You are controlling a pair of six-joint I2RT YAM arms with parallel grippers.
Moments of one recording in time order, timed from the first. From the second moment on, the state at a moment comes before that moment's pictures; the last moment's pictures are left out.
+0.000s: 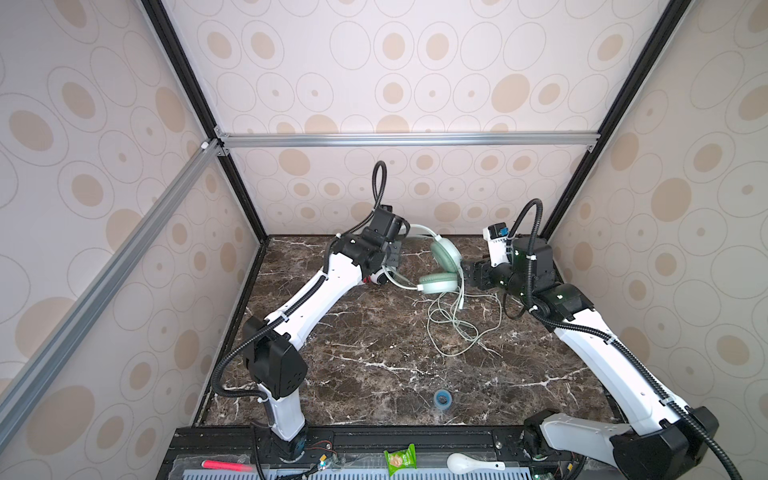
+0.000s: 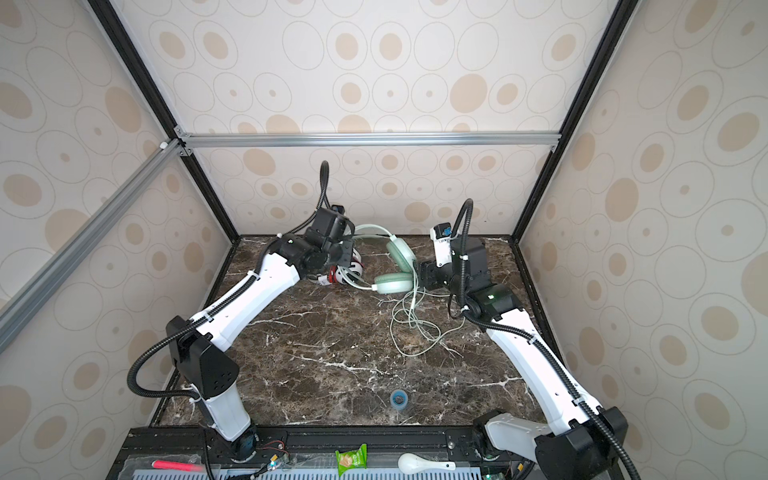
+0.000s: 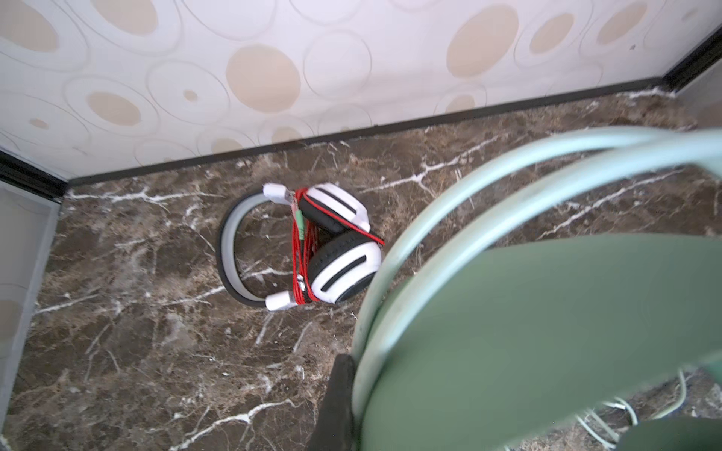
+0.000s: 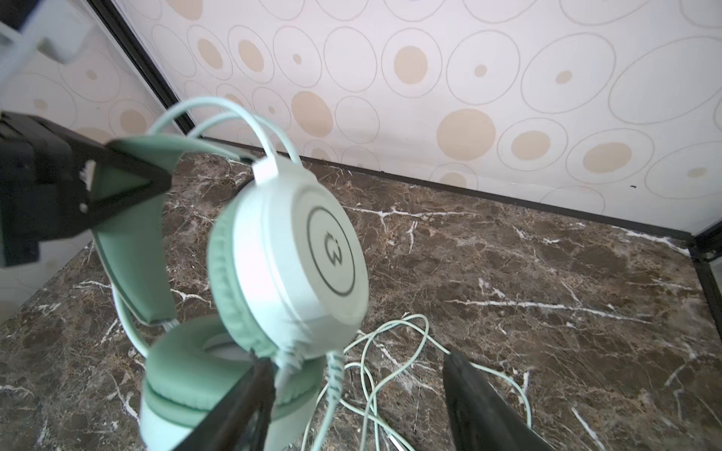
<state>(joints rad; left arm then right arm) -0.57 1.79 1.92 -0.84 -0.34 -0.28 0.37 1.18 1.21 -0.45 -0.05 0.09</state>
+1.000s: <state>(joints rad) -0.41 1.81 2.31 -1.05 -0.24 -0.21 0.37 1.25 0.99 -0.15 -0.54 0.03</state>
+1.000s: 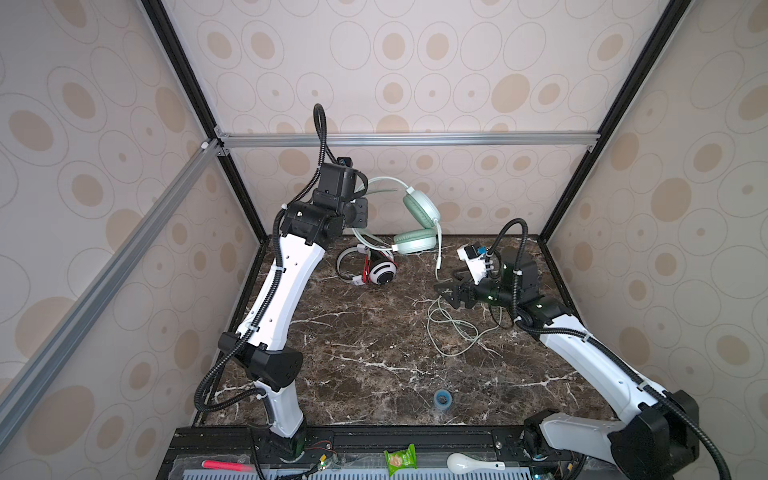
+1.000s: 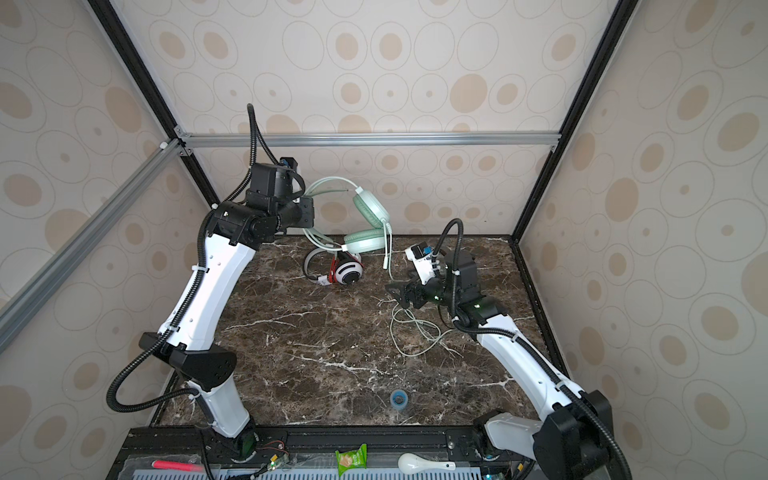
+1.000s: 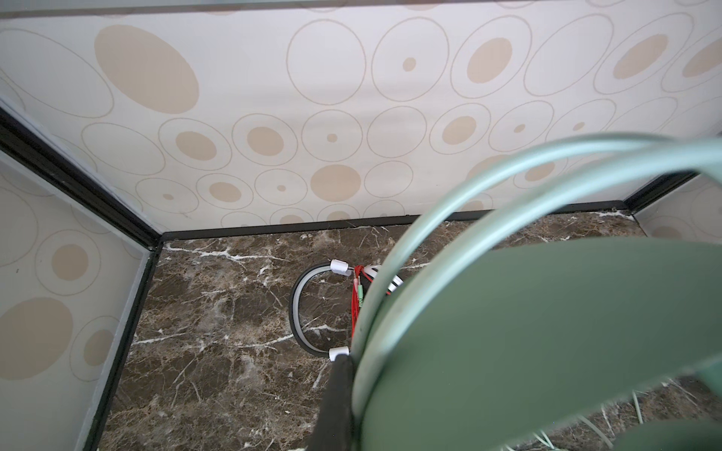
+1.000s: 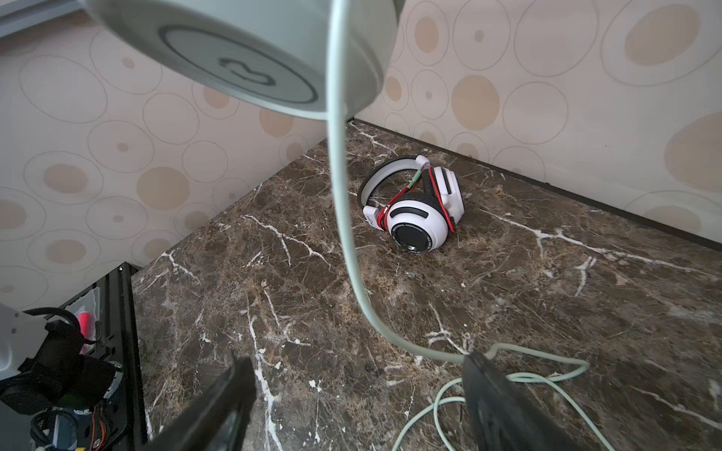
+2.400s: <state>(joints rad) -0.29 1.78 2.31 -1.11 -0.04 -0.31 0.37 1.73 0.99 0.25 -0.50 0.08</state>
